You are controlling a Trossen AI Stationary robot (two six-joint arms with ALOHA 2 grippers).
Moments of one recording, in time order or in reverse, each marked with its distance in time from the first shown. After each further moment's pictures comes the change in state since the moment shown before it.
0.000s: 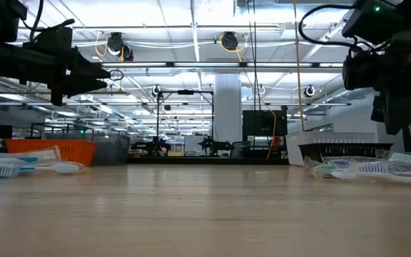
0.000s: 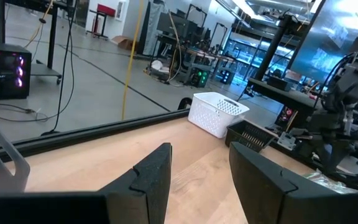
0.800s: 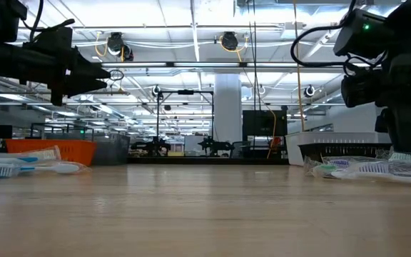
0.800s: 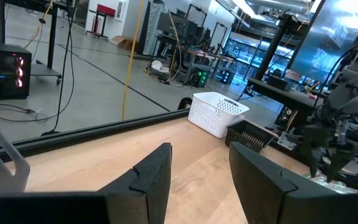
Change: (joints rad) left arm 0.000 0.000 0.000 -0.001 0.000 0.001; right arm 0.000 0.153 0.000 -0.007 0.000 -0.022
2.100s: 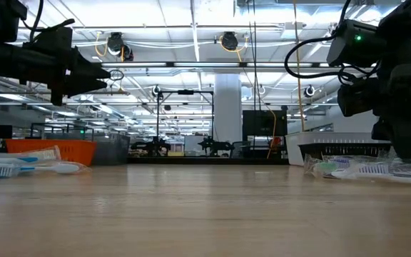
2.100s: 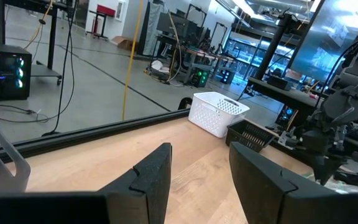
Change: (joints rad) left arm 0.000 0.000 0.000 0.000 0.000 0.005; right arm -0.001 0.111 0.000 0.053 -0.027 -0.049
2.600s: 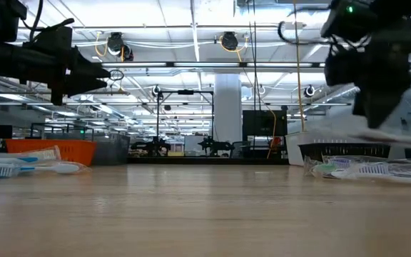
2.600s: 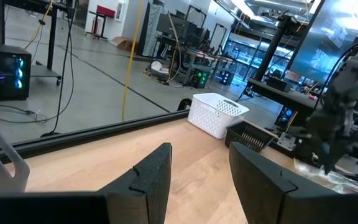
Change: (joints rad) left arm 0.000 0.000 0.000 0.008 0.000 -0.002; right arm -0.032 -0.079 0.141 -0.061 0.039 -0.044
